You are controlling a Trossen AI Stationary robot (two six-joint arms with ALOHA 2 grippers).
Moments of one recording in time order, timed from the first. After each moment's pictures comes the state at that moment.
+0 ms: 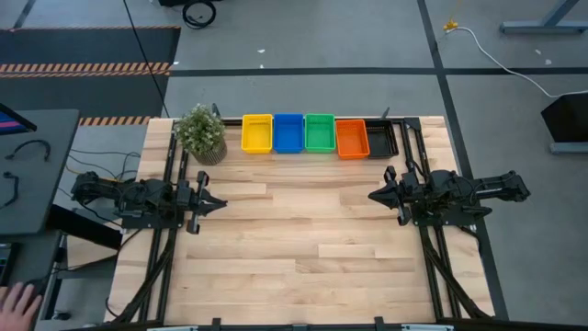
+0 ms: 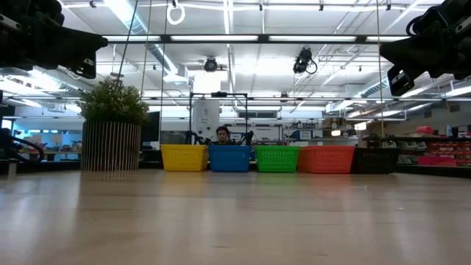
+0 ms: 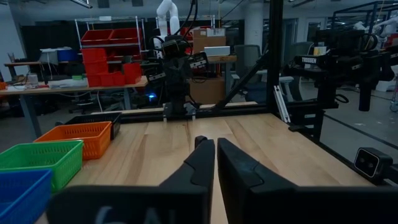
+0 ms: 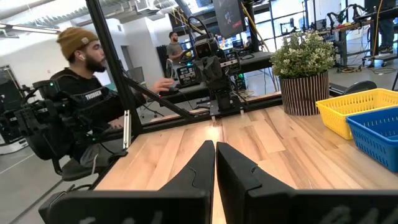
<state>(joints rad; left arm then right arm) -0.23 0.01 0.01 0.09 -0.16 0.05 0.10 0.01 0.01 0.08 0.03 0.23</state>
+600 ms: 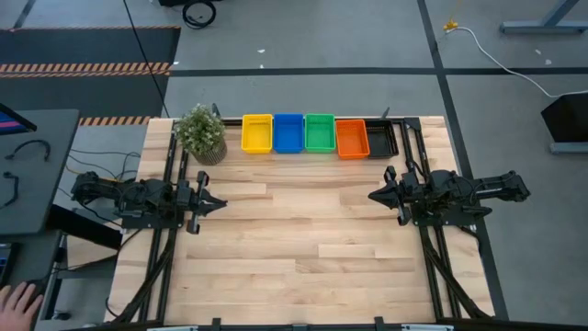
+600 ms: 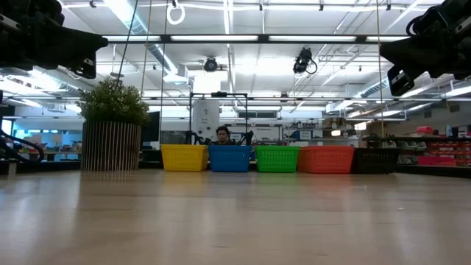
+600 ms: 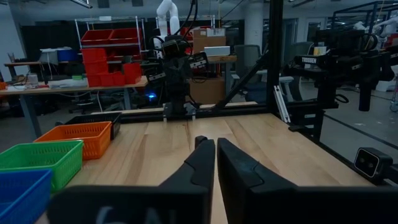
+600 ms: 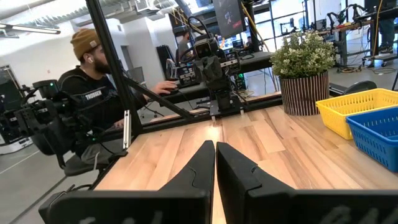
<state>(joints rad) -0.23 0.01 0.01 0.09 -0.16 0.05 0.10 0.01 0.01 0.08 0.03 0.23</state>
